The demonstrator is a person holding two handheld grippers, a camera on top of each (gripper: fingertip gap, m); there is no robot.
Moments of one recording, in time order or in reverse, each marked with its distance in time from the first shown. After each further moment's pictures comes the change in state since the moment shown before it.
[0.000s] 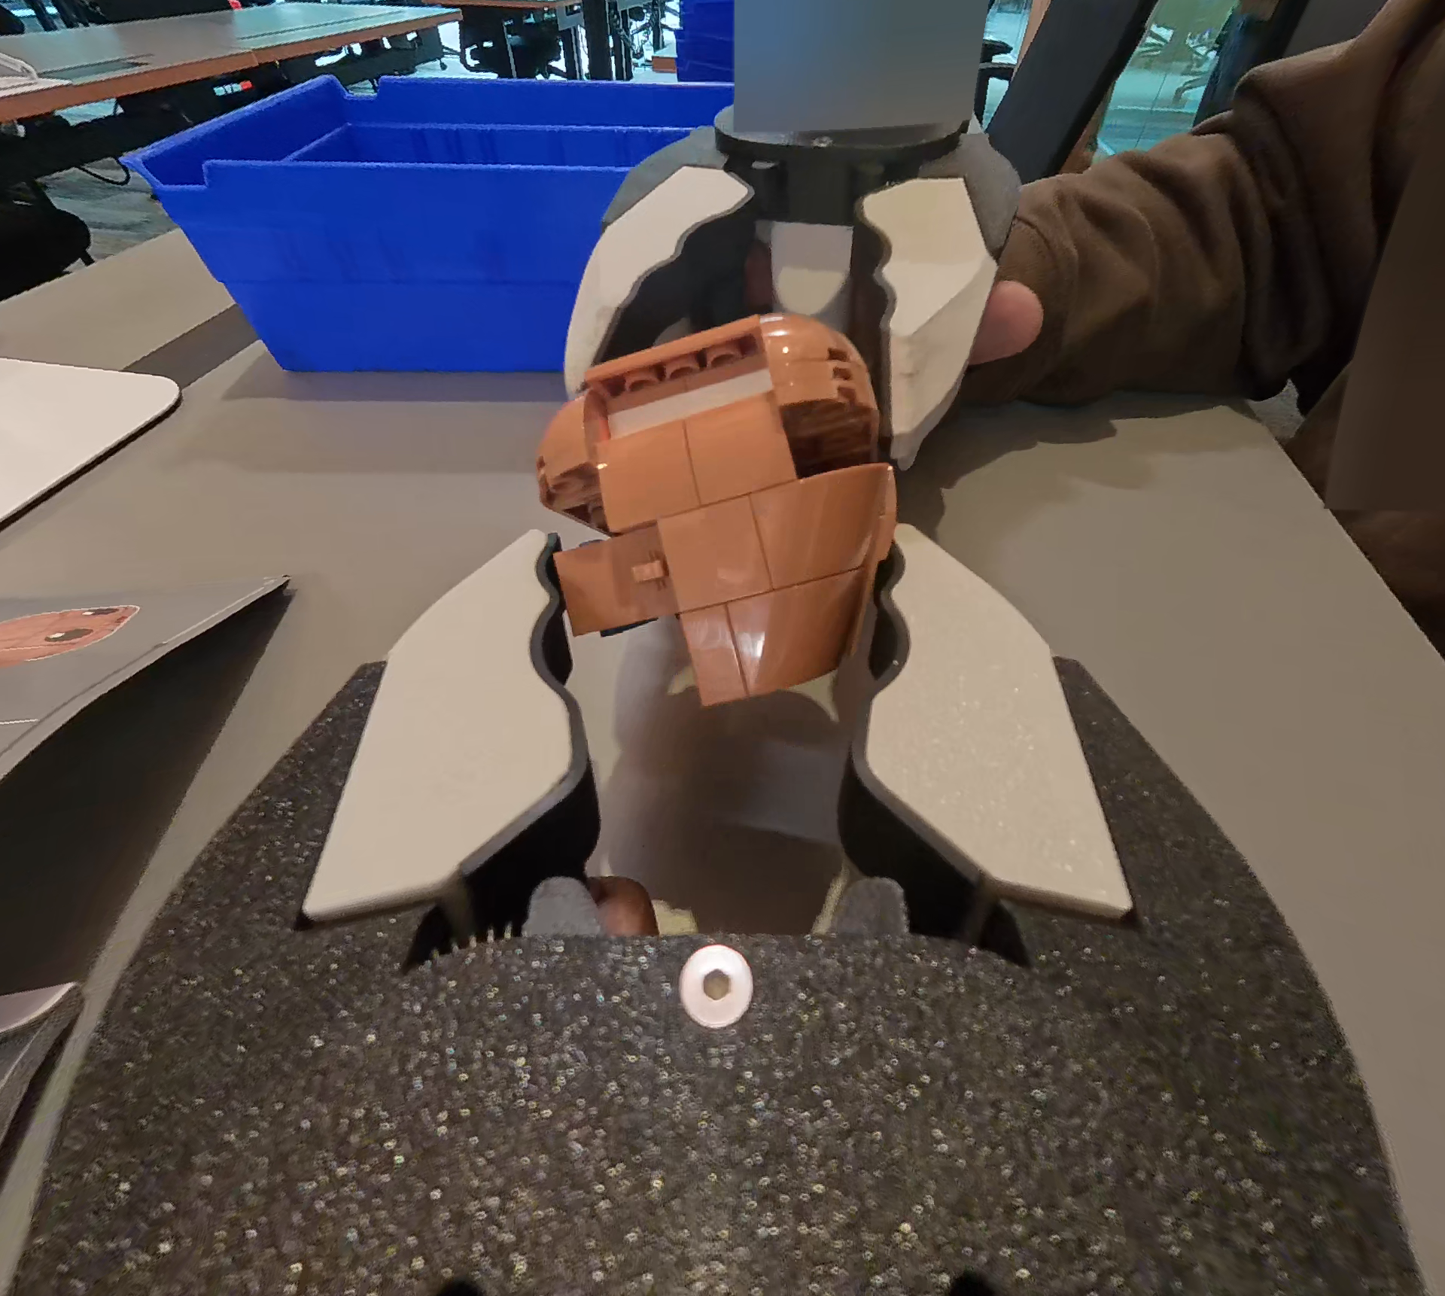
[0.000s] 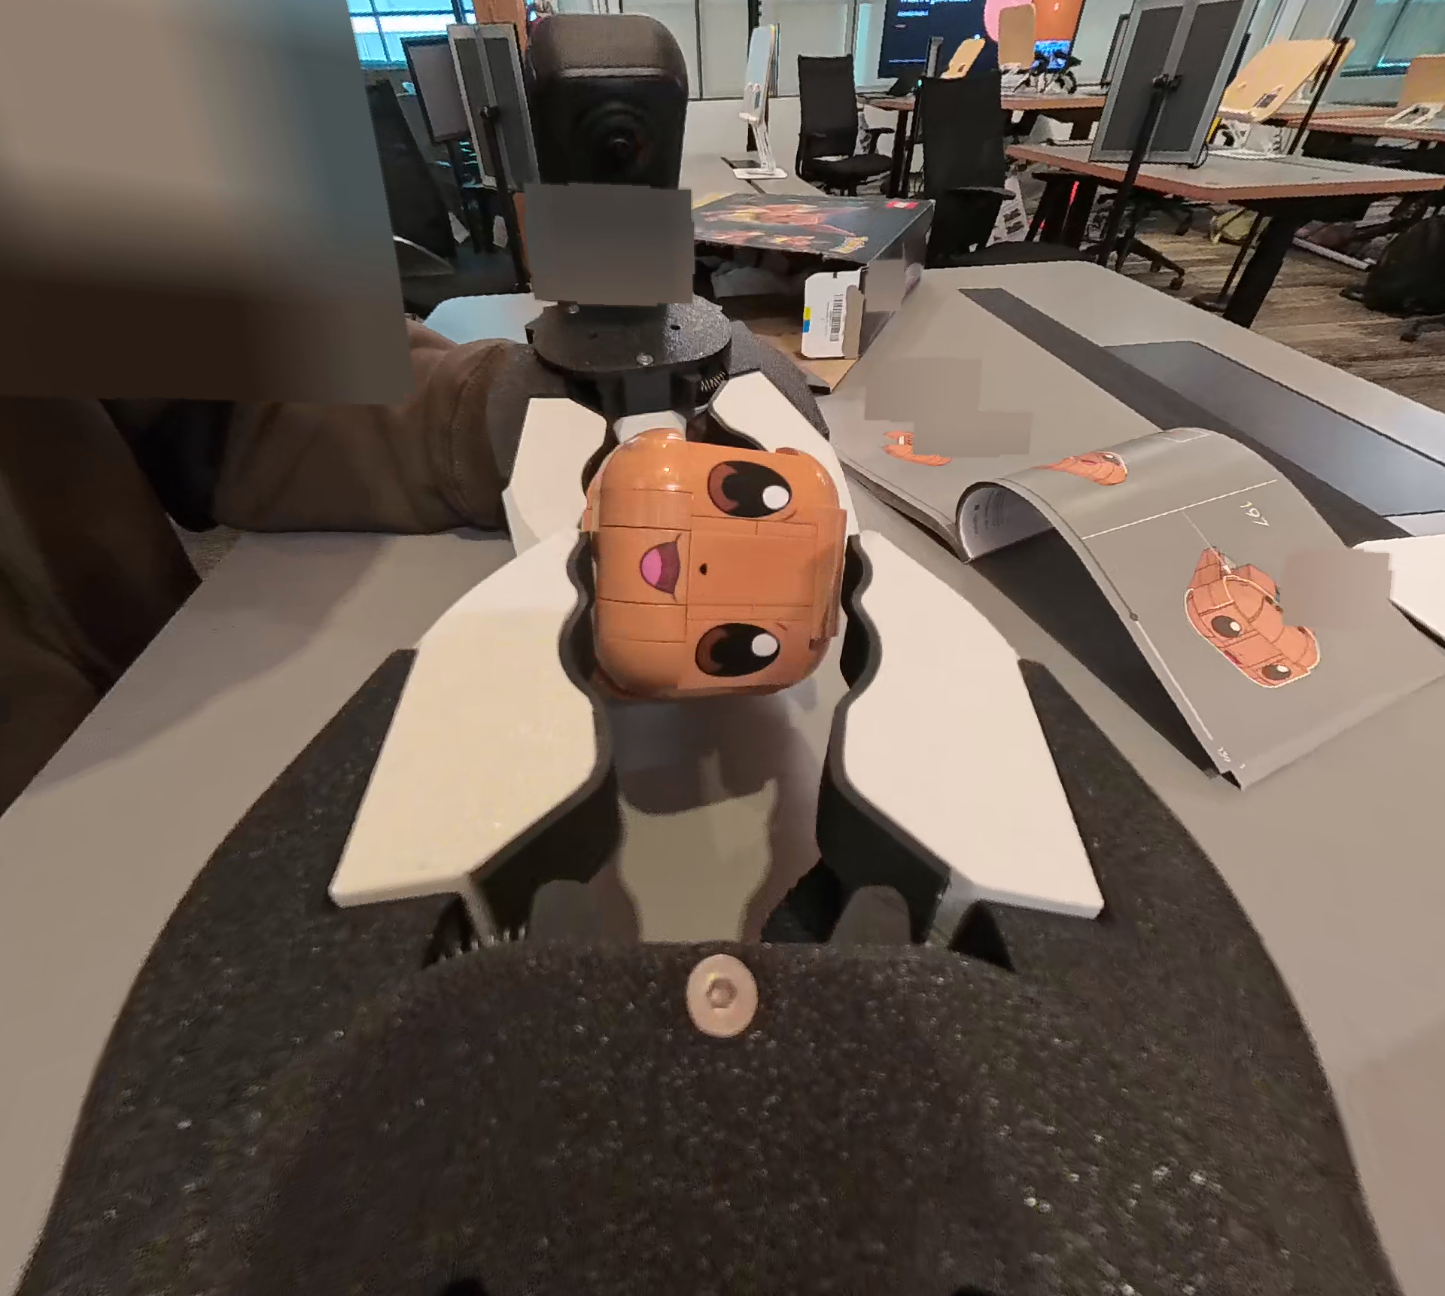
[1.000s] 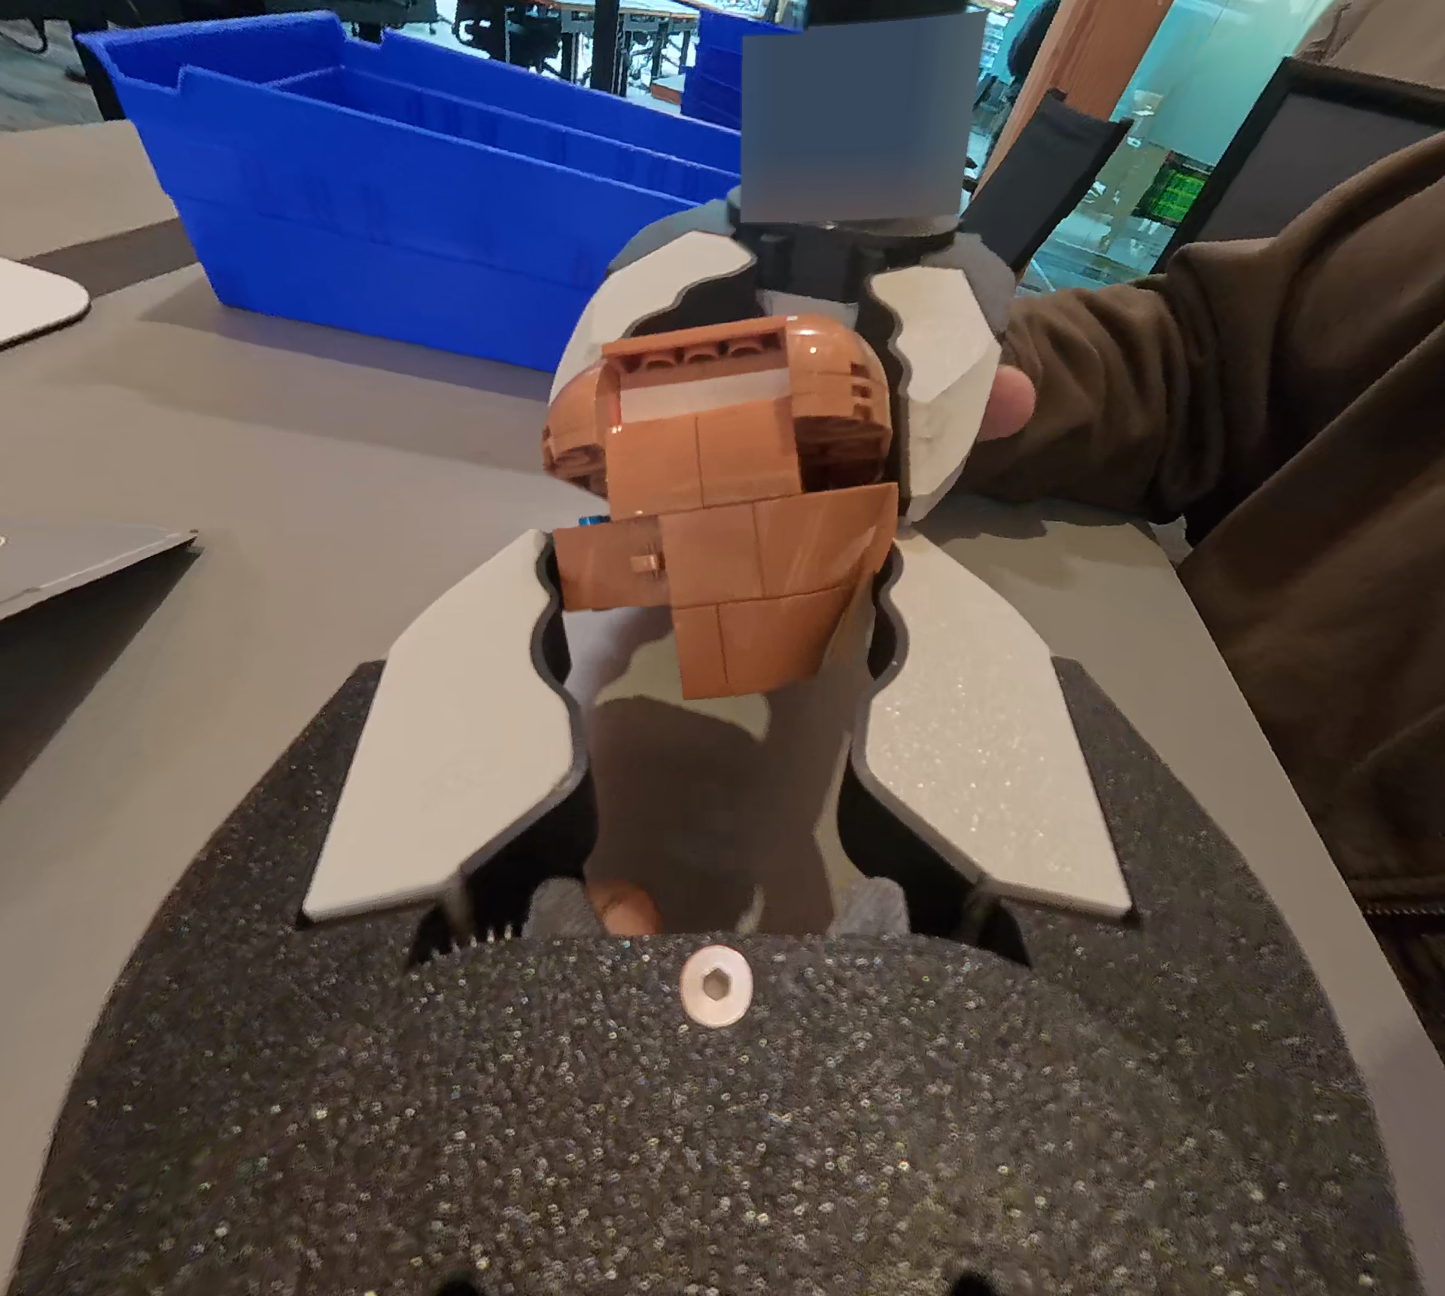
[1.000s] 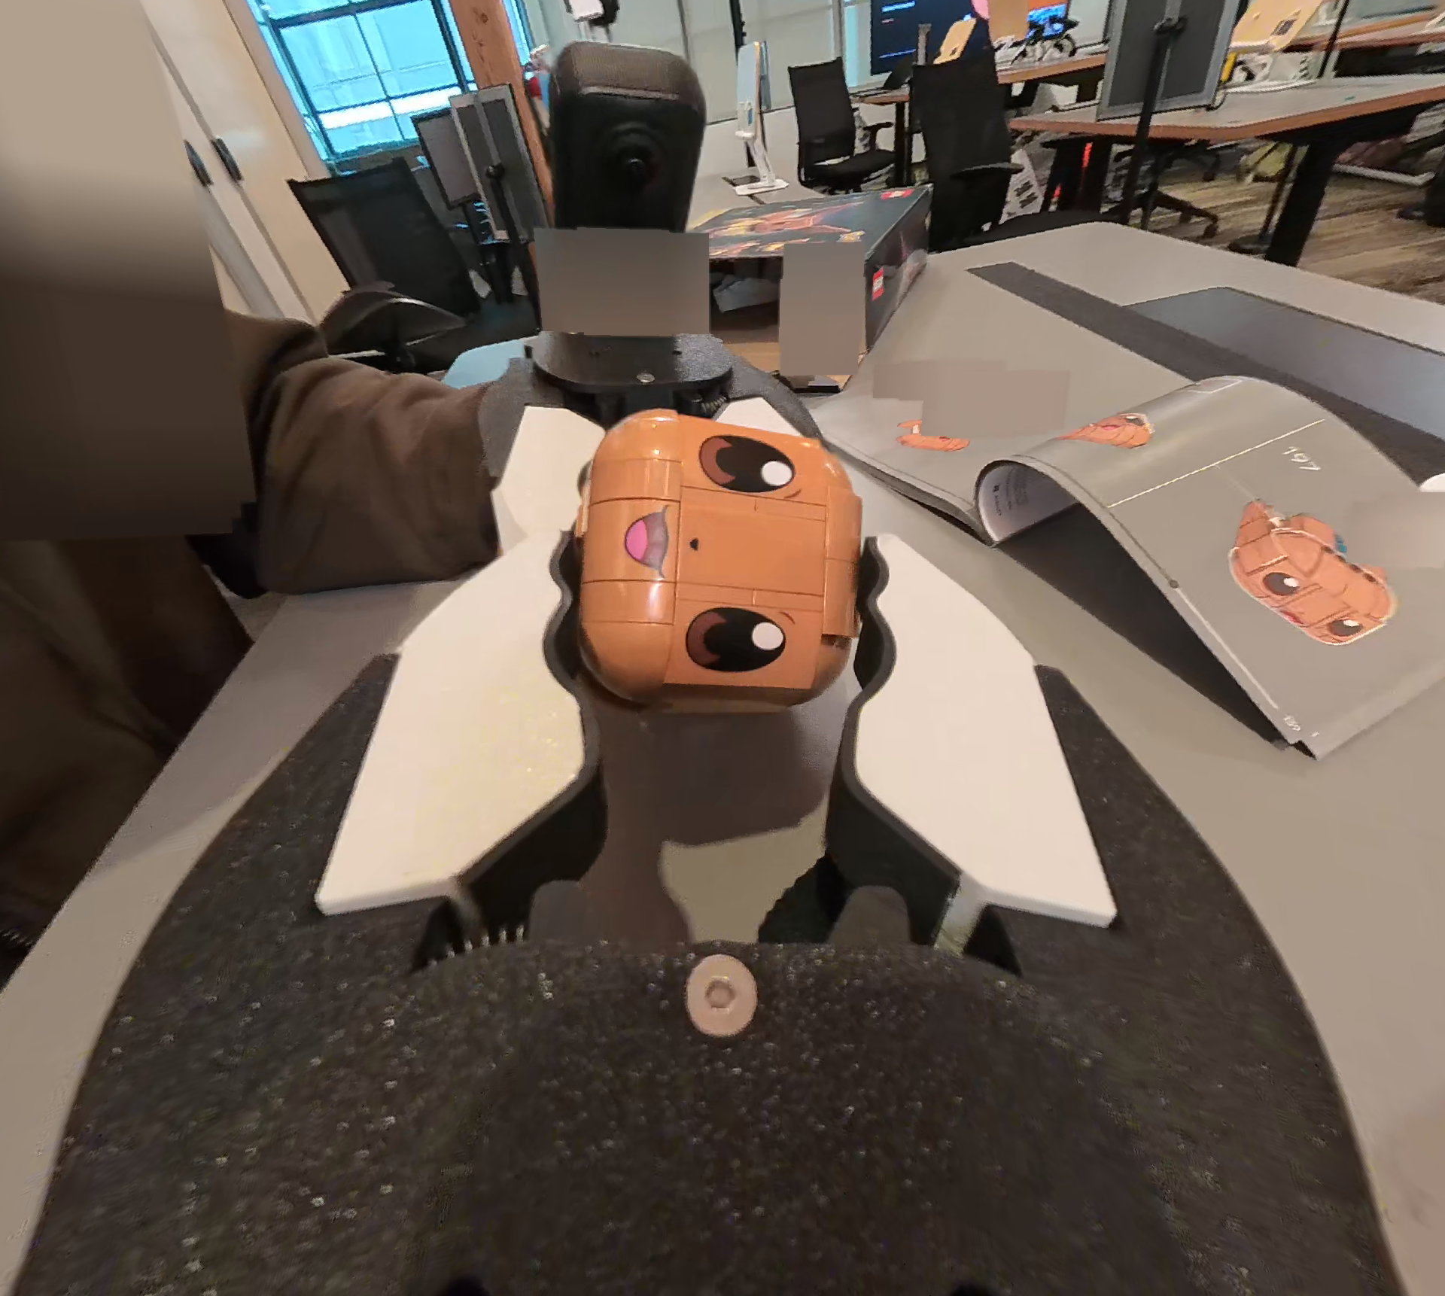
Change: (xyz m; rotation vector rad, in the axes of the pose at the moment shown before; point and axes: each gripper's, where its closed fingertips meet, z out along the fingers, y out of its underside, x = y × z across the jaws) left arm 0.001 -0.008 0.005 0.043 0.032 -0.215; right arm 0.004 0.000 0.003 0.025 -0.001 0.127
